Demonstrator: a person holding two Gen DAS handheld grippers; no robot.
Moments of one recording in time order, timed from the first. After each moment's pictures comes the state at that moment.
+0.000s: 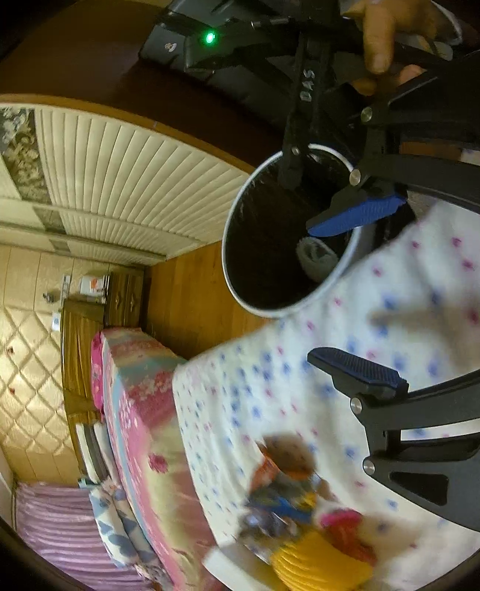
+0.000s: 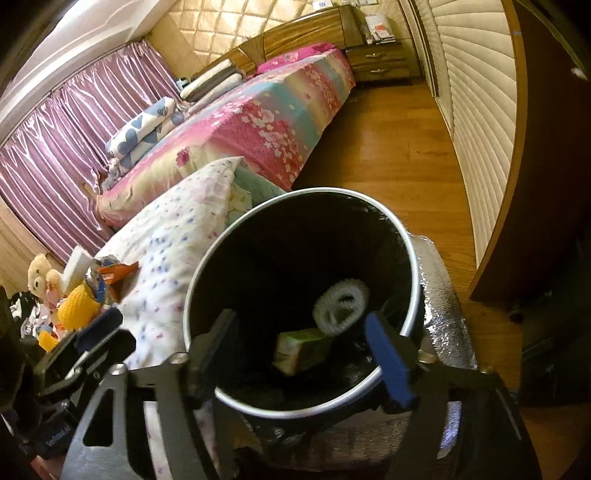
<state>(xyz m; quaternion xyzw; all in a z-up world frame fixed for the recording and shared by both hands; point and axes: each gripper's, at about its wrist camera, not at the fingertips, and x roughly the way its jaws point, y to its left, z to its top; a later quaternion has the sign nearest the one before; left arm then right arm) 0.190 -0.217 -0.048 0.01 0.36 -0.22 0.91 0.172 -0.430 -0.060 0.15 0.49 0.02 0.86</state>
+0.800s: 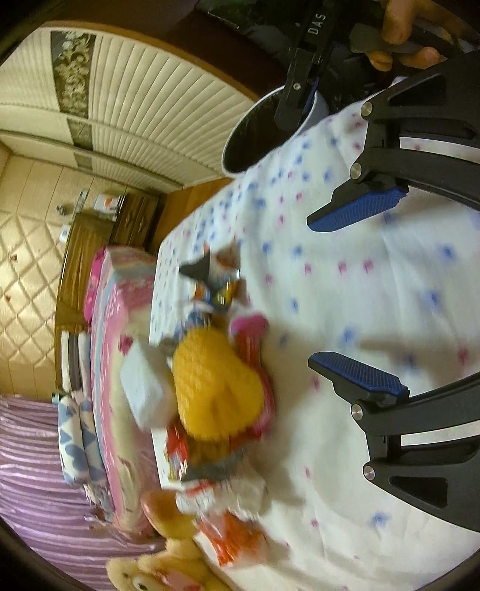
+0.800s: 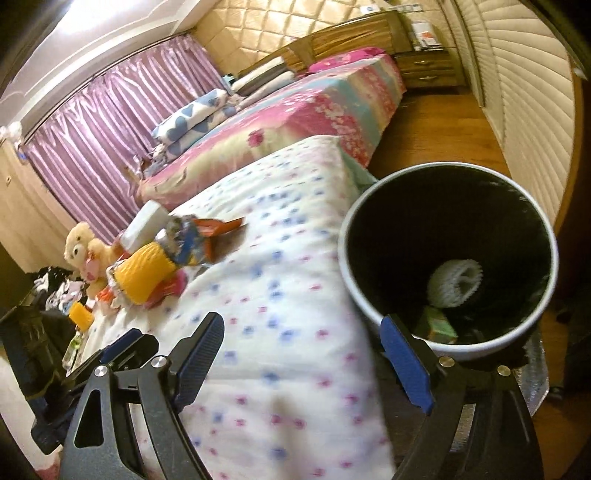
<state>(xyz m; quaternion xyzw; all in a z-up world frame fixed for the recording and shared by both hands) 0.122 -0.072 -0.037 -0.07 0.37 -0.09 0.92 0.150 -0.309 -0.057 0.15 0.47 0.10 0.86</state>
